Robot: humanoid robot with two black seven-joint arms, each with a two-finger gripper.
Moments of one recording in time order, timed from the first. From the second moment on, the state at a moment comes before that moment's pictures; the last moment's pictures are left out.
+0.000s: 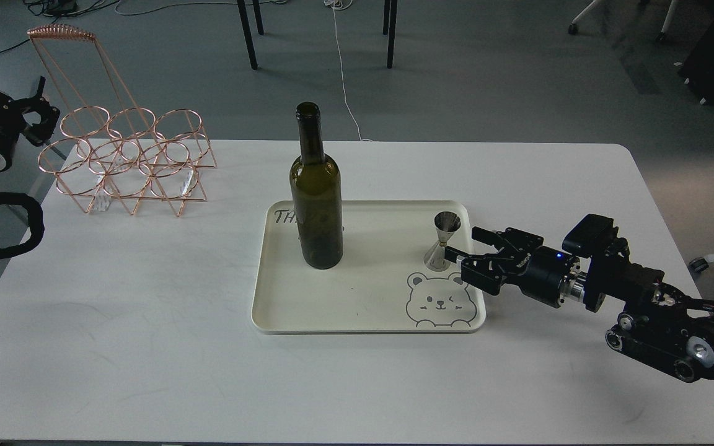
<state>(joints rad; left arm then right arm) -0.77 0.65 -0.59 -0.66 -0.41 -0.35 -0.45 0.79 -0.50 -0.02 0.97 -1.56 -0.38 0.49</state>
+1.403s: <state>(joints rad) -0.77 0.69 -0.61 -0.66 -0.41 -0.35 -0.45 0.91 -0.53 -0.01 0.90 -1.55 -0.46 0.49</state>
